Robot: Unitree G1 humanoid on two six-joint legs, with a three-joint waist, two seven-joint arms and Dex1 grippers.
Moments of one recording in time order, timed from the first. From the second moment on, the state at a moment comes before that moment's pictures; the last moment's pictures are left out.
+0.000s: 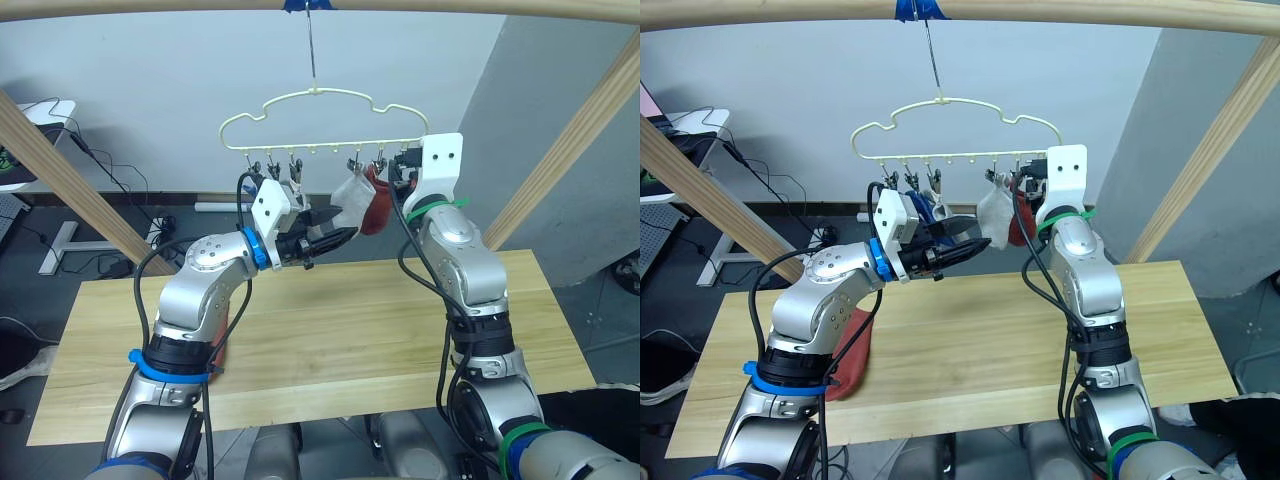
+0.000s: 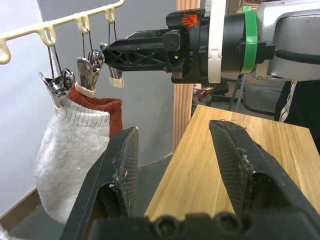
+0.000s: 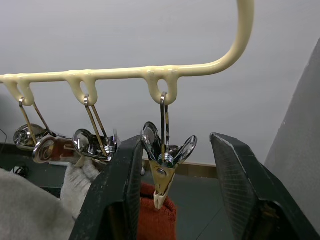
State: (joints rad) left arm -0.56 0.41 -0.05 -0.08 -0.42 0.45 -0.85; right arm -0.74 -0.02 -0.02 -0.01 0.06 0.59 -0.05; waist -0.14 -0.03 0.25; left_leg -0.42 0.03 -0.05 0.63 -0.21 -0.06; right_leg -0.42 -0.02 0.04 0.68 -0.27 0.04
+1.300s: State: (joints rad) left arm -0.27 0.38 0.11 -0.14 -0.33 0.45 -0.50; right arm -0.78 0.01 -0.03 0.04 0.07 0.55 -0.04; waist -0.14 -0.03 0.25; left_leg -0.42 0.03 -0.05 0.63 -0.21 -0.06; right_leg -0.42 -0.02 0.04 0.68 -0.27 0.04
